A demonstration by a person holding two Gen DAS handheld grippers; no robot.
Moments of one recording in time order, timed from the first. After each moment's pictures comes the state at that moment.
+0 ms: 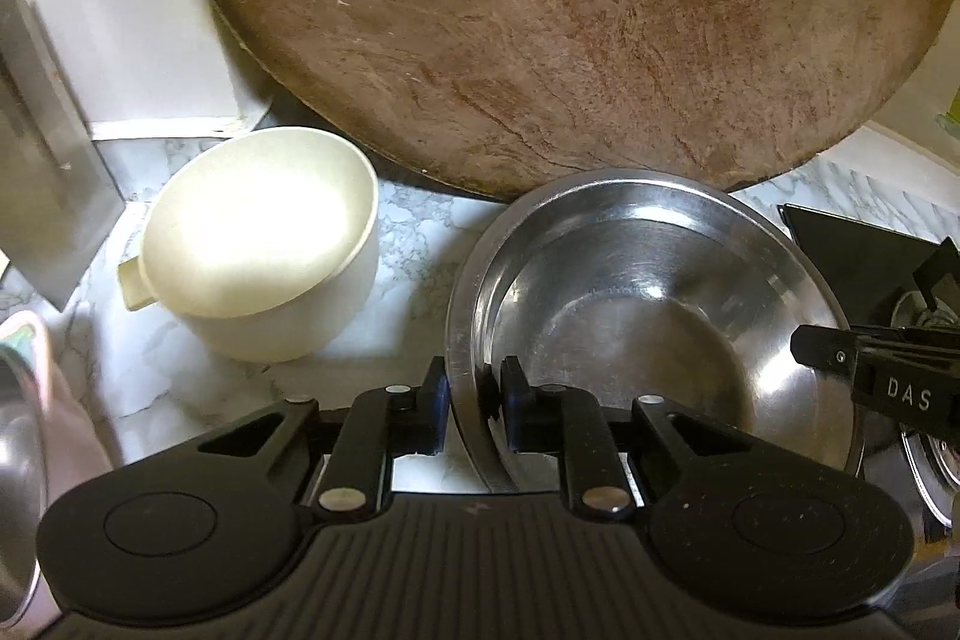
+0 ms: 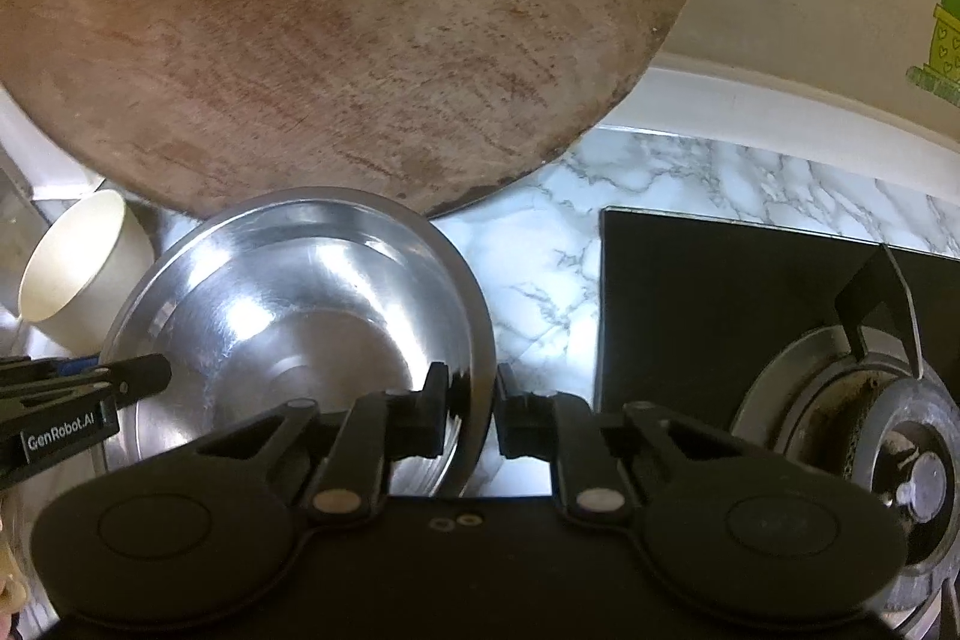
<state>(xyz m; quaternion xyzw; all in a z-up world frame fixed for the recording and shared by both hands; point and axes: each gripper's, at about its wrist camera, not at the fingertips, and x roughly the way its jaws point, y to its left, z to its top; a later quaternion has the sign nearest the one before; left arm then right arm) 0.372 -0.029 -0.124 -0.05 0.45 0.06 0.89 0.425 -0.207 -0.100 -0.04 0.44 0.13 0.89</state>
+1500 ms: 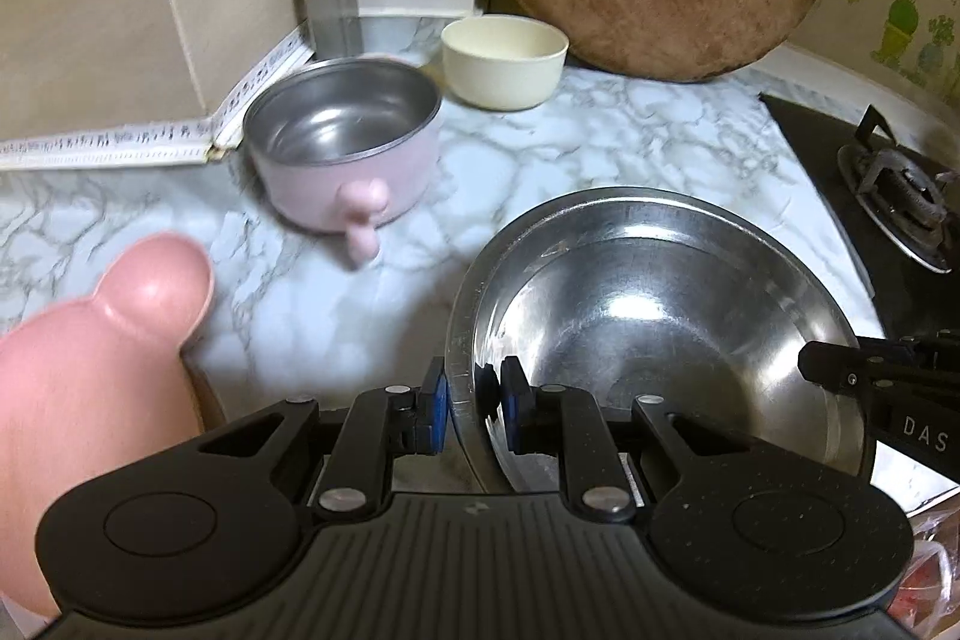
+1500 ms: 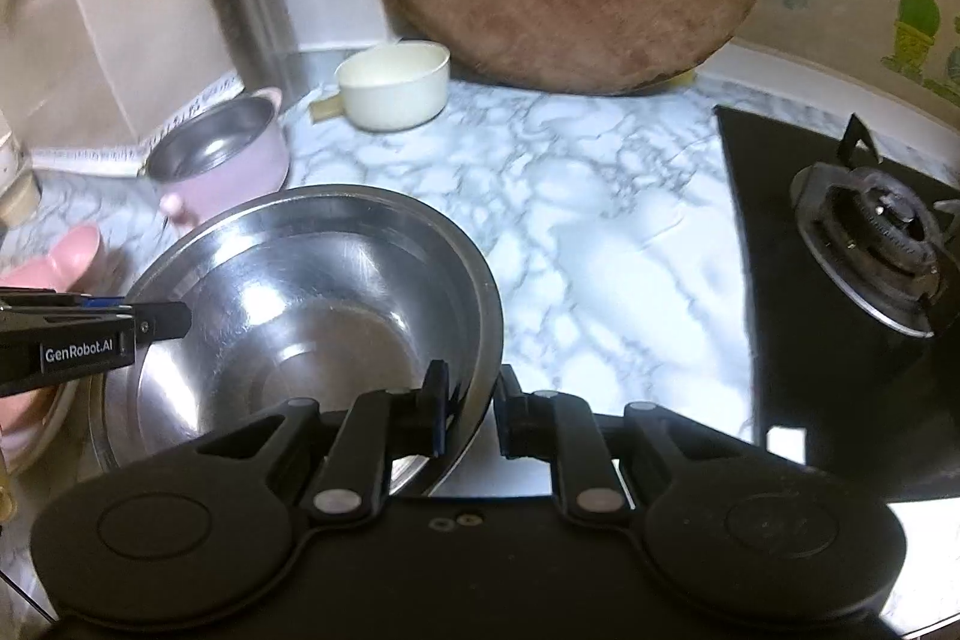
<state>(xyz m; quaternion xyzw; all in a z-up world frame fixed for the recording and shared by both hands) 0.100 0.044 -0.104 -0.04 0.43 0.08 0.90 0.154 -0.152 -0.089 -0.07 0.40 0.19 0.89</state>
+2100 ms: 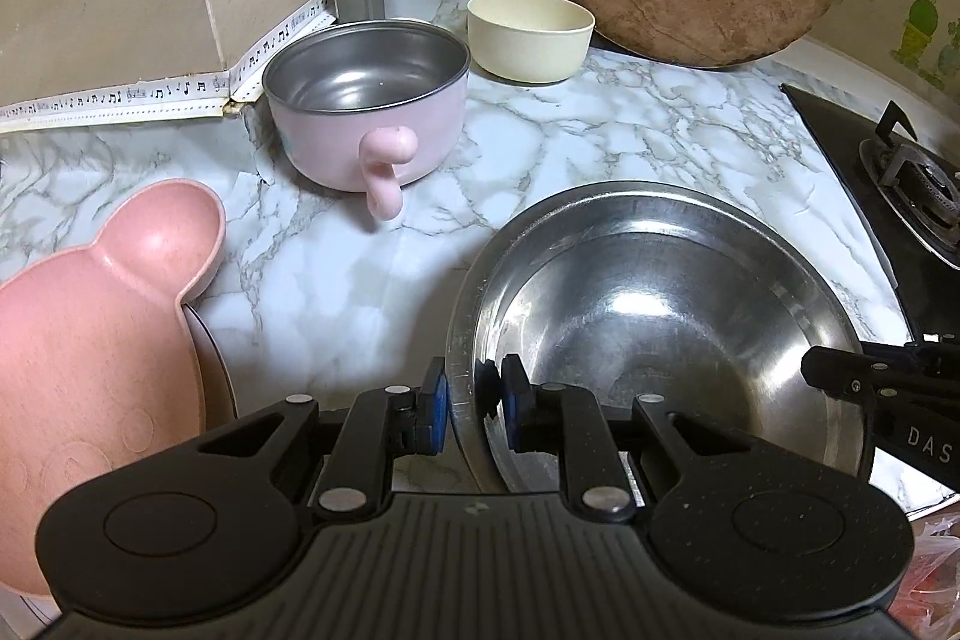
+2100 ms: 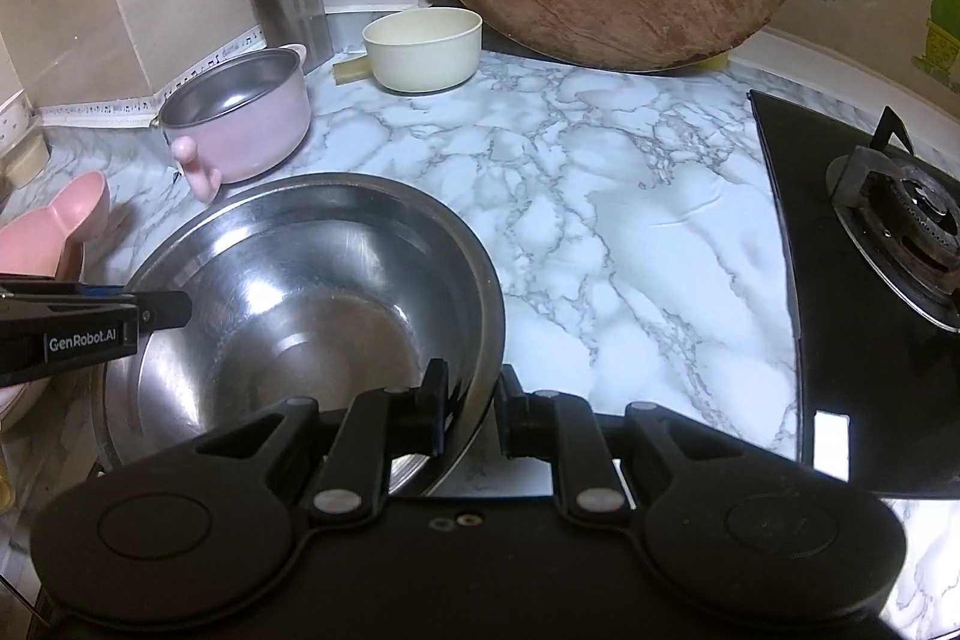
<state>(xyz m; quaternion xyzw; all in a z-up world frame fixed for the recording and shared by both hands) 0.095 0.052 -0.120 -0.05 0.44 0.10 0.89 0.148 -0.143 -0.109 -0.08 0.41 0.21 0.89</state>
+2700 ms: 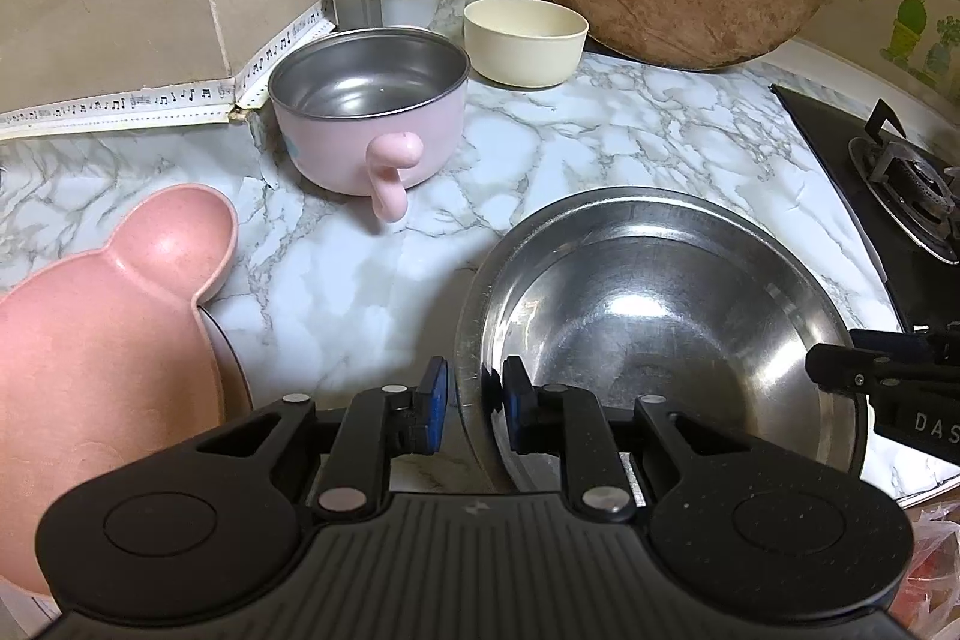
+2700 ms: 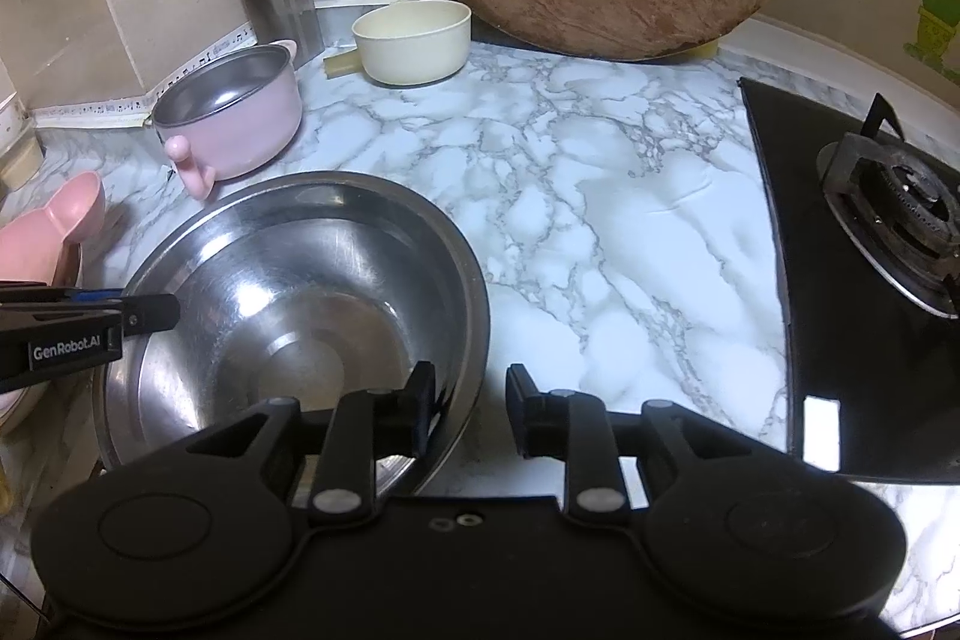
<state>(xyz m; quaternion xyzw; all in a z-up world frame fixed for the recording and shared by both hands) 0.088 0.052 -0.113 -0.05 0.43 0.09 0.90 0.145 -0.148 -0.104 -0.08 0.42 0.20 0.88</state>
